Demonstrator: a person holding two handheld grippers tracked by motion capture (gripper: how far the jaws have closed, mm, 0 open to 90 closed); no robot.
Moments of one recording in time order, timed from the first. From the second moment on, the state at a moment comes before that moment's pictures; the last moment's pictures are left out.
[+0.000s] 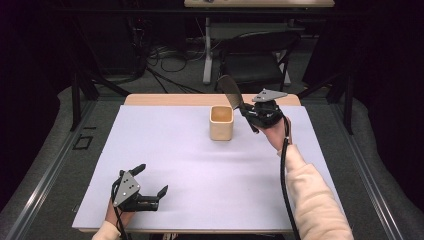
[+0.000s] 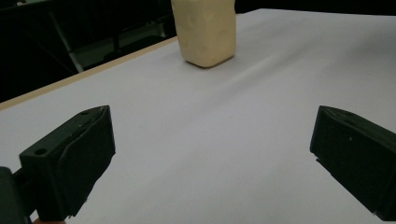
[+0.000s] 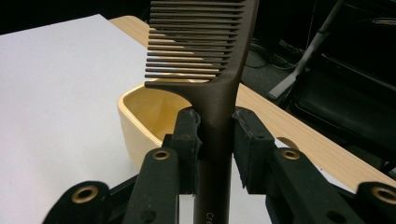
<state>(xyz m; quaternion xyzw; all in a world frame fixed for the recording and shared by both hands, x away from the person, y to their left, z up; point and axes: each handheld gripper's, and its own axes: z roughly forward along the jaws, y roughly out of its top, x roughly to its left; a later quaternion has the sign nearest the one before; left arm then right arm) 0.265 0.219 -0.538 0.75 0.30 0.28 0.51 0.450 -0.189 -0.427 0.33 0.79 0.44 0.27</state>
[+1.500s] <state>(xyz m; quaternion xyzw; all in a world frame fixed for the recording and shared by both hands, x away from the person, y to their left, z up) 0.266 0.219 -0.538 0.75 0.30 0.28 0.51 0.468 -0.166 -0.417 0.31 0.78 0.45 0.29</state>
